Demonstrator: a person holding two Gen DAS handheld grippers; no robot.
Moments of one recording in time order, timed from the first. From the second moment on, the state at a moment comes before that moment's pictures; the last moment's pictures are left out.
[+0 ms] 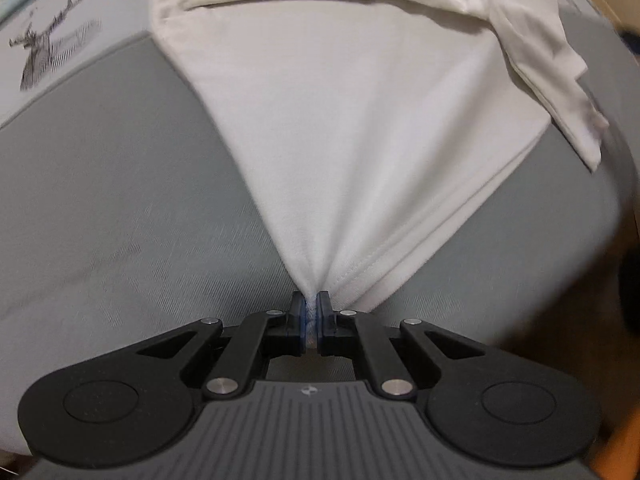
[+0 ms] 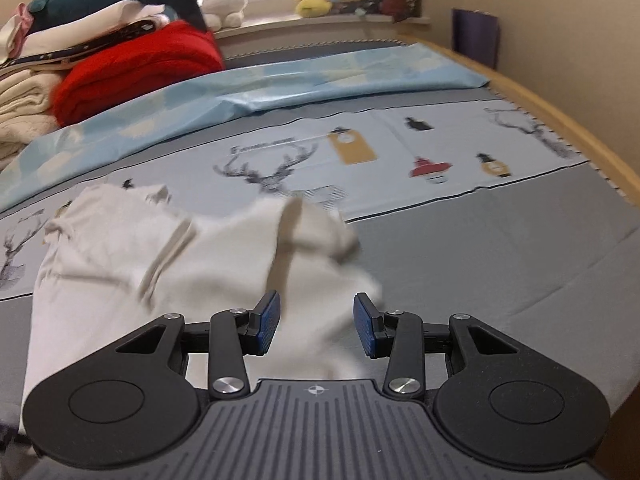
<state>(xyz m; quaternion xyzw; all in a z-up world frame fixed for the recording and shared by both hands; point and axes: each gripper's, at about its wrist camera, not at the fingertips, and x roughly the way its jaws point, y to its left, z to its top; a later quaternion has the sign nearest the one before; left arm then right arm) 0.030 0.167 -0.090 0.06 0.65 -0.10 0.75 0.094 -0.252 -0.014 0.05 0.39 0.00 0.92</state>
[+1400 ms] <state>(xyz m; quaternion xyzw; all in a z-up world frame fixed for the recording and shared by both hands) 0.189 0.042 -0.071 0.04 0.48 -0.20 0.86 0.228 -0.299 -0.056 0.15 0.46 0.12 0.87</state>
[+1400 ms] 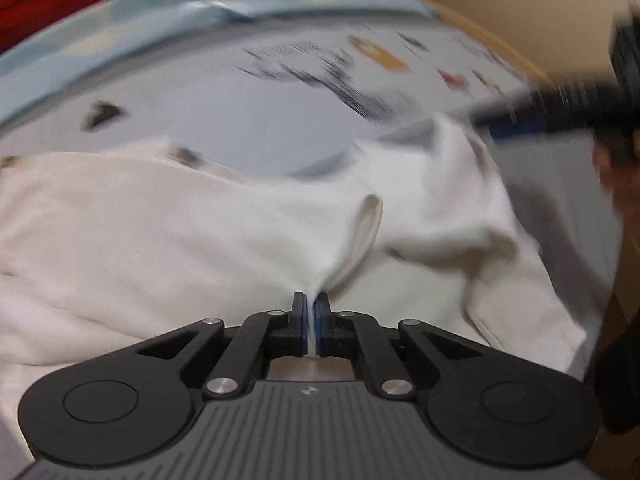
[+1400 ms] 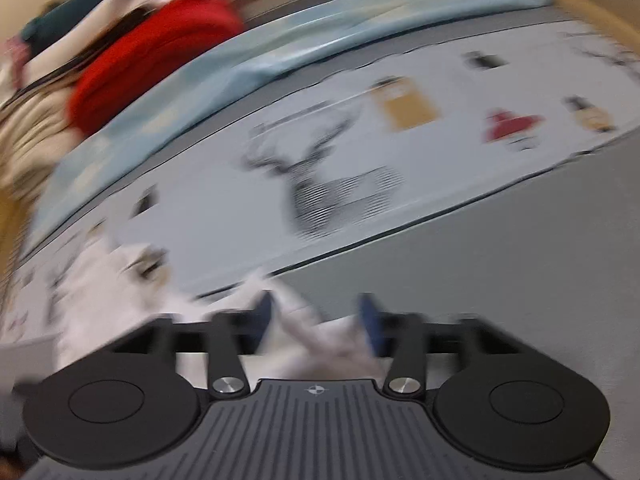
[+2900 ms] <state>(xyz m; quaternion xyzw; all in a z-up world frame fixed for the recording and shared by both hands) 0.307 0.211 -0.128 -0.02 0.47 -0.01 0.88 0.313 -0.192 -0.123 -0.14 0.52 0.17 0.83</state>
